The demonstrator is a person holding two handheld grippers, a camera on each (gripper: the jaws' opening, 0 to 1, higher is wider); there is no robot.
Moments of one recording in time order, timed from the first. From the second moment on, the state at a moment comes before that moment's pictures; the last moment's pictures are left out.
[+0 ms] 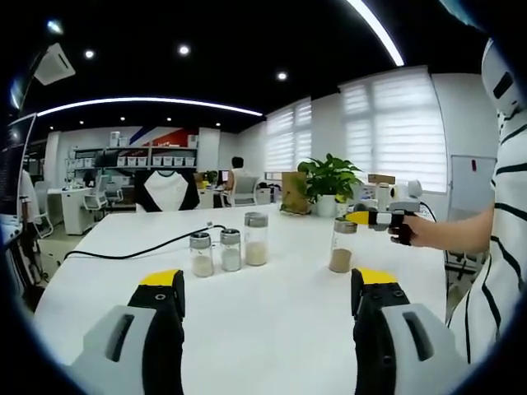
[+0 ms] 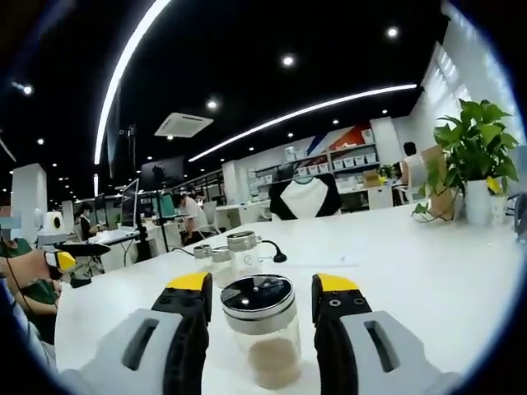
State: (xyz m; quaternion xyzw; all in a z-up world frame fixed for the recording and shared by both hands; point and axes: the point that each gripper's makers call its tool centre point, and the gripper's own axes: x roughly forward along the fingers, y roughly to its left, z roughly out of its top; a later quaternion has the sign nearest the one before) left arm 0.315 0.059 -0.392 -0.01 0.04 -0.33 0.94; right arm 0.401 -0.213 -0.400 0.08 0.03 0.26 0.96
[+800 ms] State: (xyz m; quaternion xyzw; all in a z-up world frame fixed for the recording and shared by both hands) left arm 0.313 0.065 -0.396 -0.02 0.04 -0.33 0.94; right arm 0.413 -0.215 -0.428 0.03 0.07 0.18 0.98
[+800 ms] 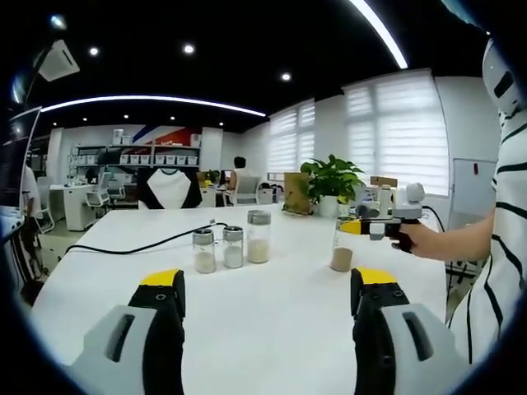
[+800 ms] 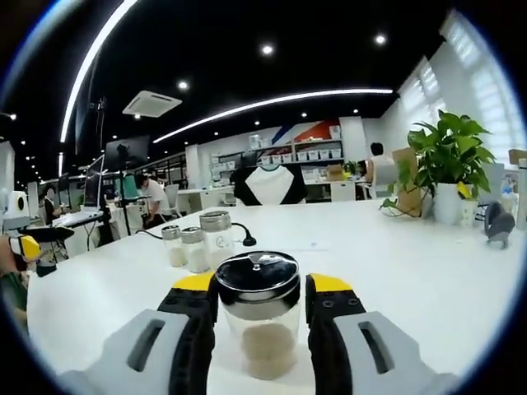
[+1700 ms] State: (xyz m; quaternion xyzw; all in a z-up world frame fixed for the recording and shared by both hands) left arm 0.312 0.065 -0.389 -0.01 0.04 -0.33 0.94; right arm 0.407 -0.208 -0.426 0.01 0.06 0.27 0.96
